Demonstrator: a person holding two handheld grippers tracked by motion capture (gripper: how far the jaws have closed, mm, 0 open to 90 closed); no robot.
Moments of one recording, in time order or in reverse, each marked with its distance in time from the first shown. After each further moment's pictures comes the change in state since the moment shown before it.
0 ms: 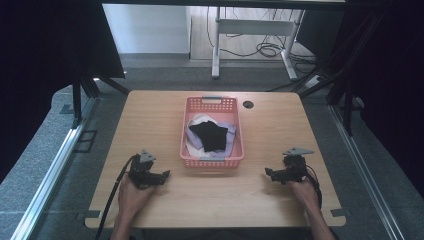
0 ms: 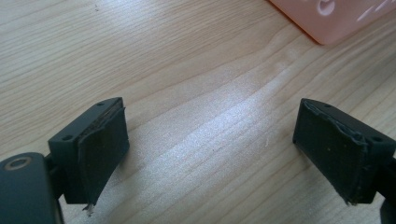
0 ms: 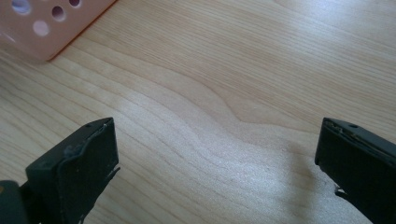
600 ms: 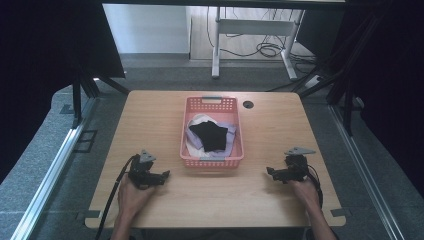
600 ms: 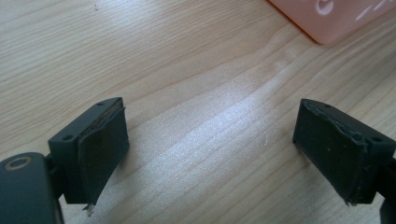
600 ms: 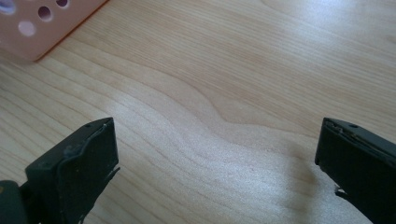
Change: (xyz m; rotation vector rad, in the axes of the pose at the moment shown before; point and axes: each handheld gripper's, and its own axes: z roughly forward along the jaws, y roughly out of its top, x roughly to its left) left arm 0.000 0.000 0.000 0.000 -0.002 0.001; right arm -0.007 -0.002 0.001 -0.019 -0.001 -0.001
